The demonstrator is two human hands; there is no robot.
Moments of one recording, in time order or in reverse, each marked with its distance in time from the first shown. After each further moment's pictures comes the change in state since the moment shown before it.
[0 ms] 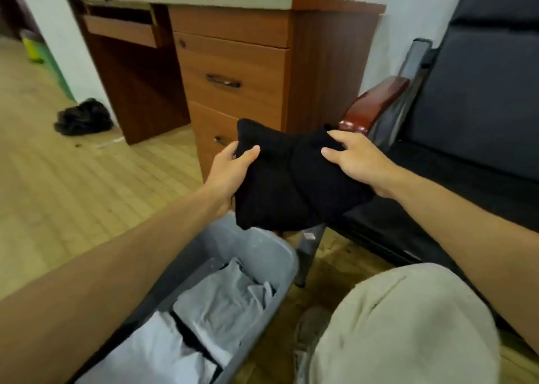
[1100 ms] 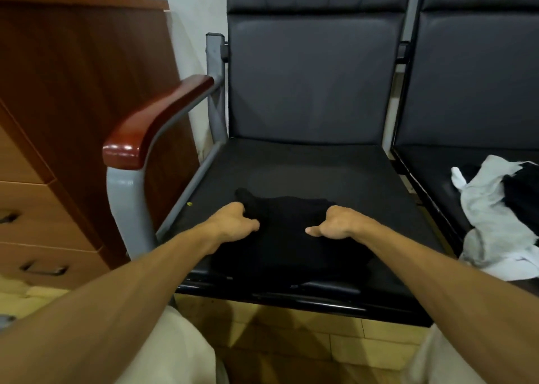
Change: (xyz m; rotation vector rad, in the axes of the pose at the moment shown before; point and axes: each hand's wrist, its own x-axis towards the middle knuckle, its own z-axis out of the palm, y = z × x) left_hand 0.026 -0.080 0.311 1.000 -0.721 -0.107; right_hand -0.092 0.240 -0.184 -0.434 -0.003 0.891
